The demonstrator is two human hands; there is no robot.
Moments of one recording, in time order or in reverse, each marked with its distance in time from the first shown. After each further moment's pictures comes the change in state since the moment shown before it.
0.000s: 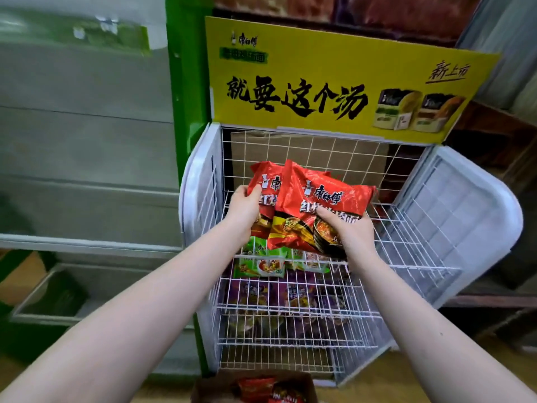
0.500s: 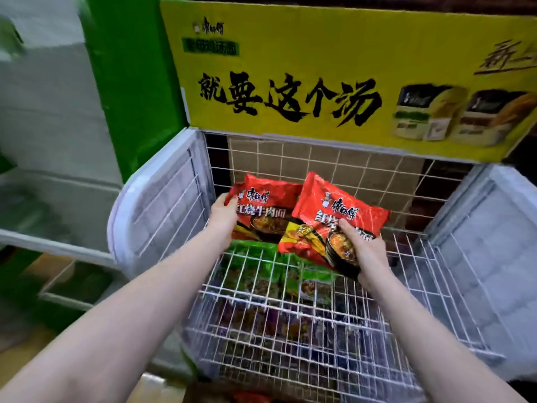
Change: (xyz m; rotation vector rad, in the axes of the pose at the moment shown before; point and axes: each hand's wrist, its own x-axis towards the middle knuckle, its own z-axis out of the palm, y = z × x) left_hand 0.105 -0.025 0.047 0.000 0.325 -0.002; right_hand 0.141 0.032 -0.051 0.114 -0.148 0.227
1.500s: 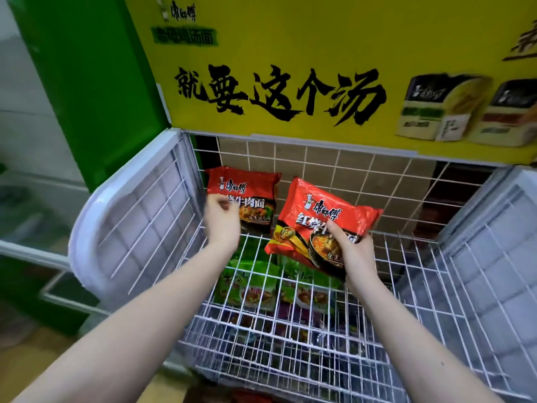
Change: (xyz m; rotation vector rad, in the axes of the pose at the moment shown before) left_hand 0.015 -0.007 0.030 0.373 0.323 0.219; right_hand 0.047 0.015 0.013 0.003 -0.048 -0.035
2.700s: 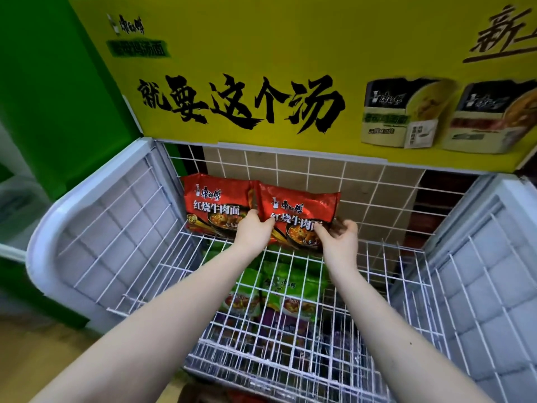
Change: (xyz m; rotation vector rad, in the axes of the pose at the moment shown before) left_hand -0.042 0.040 0.081 0.238 -0.419 -0.061; right_hand 0.053 -0.008 -0.021 -0.220 0.062 -0.035
